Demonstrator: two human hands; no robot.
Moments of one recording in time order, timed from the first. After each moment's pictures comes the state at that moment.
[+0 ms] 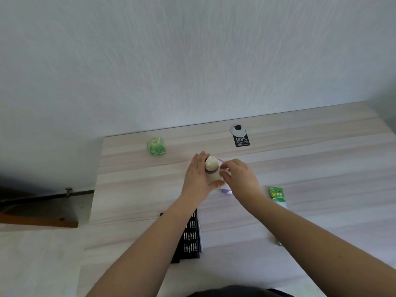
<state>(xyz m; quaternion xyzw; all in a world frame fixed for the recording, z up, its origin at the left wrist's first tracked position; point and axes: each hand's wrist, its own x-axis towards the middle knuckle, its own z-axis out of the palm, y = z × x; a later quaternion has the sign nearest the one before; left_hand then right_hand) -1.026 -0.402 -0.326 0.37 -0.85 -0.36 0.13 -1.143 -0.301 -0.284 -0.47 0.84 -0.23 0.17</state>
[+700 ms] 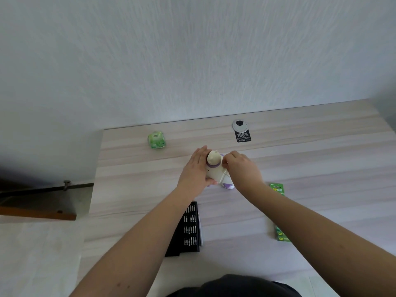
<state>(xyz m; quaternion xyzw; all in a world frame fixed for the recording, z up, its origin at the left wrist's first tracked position) -1.017 -0.413 -0.319 0.32 -0.89 -0.32 0.08 -1.149 -0.310 -0.284 -0.53 0.83 -0.09 0.12</state>
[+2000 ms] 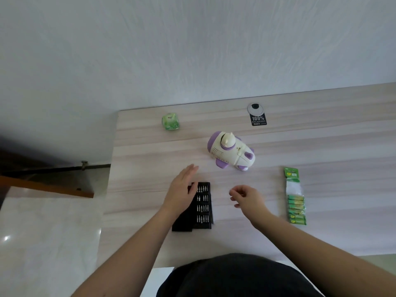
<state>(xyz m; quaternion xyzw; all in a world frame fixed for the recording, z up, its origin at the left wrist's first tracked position) -0.892 -0.380 -0.371 0.37 -0.86 -0.32 0.12 -1.066 -0.231 -0.341 -0.15 0.78 -0.39 0.47</state>
